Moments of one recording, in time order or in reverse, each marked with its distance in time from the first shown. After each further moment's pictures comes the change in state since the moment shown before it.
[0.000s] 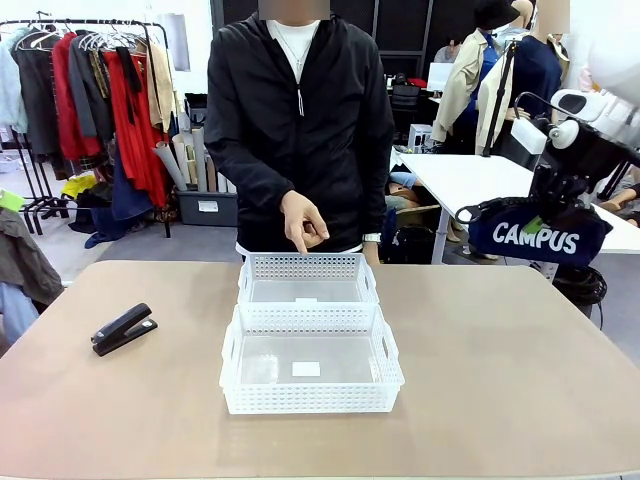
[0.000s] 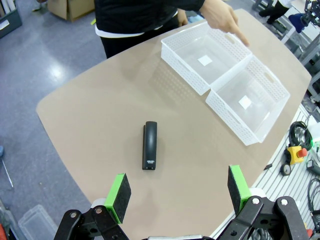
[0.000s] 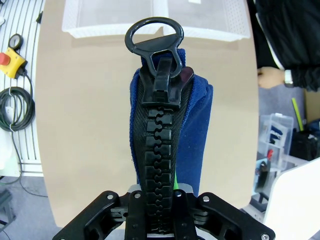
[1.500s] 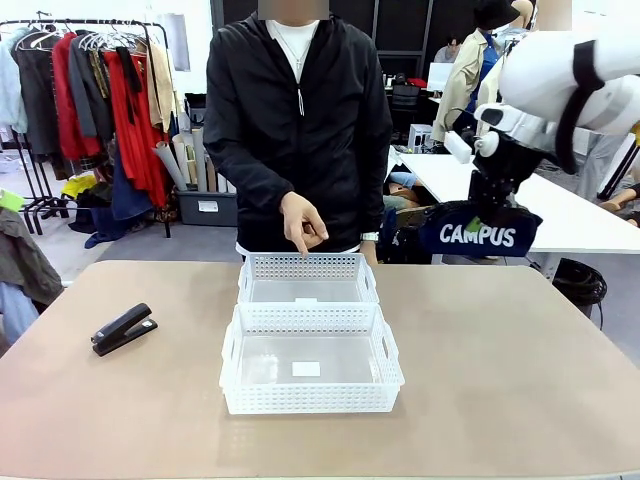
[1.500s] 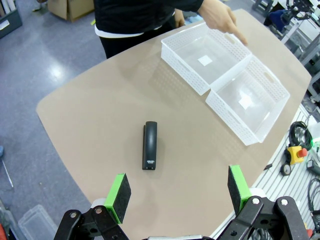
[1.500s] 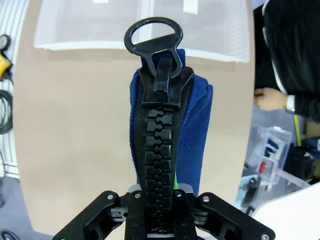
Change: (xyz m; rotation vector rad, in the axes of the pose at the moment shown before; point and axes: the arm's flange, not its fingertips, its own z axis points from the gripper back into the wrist) left arm 0.000 0.000 0.000 0.000 0.000 0.000; right arm 0.067 -0.066 -0.060 0.038 0.045 0.098
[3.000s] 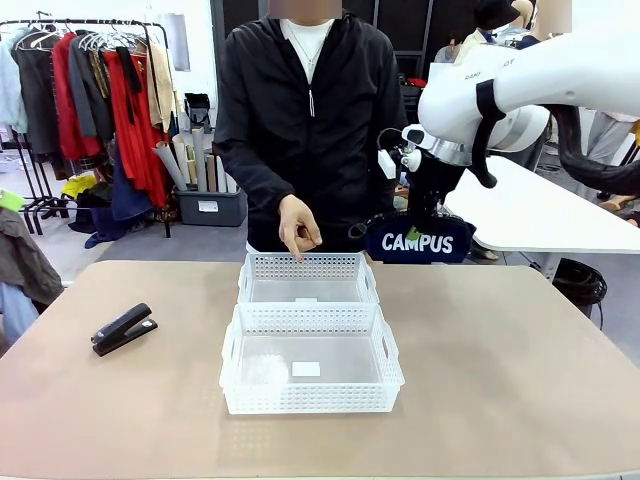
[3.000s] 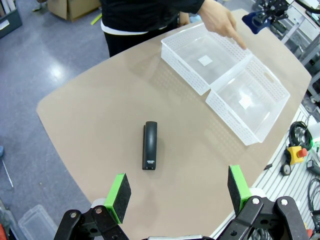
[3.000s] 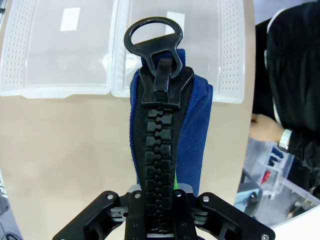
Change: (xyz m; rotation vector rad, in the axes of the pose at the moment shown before) left arm 0.000 0.000 0.000 0.000 0.000 0.000; right arm 0.073 -0.054 -0.072 0.041 0.015 -0.022
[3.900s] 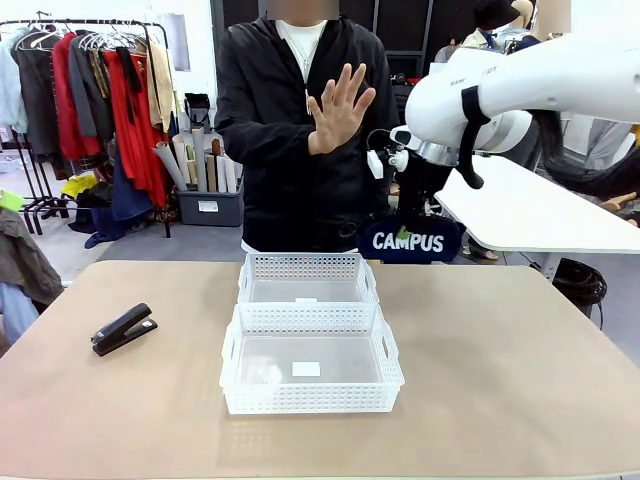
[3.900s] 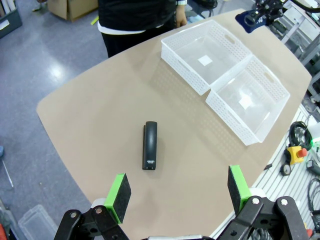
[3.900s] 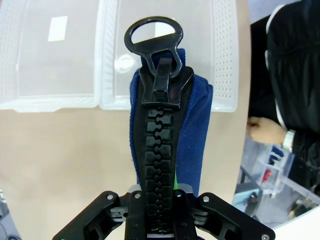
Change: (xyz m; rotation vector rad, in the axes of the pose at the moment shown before) left arm 0.000 0.000 0.000 0.000 0.000 0.000; right arm 0.011 -0.009 -0.003 0.001 0.013 -0.017
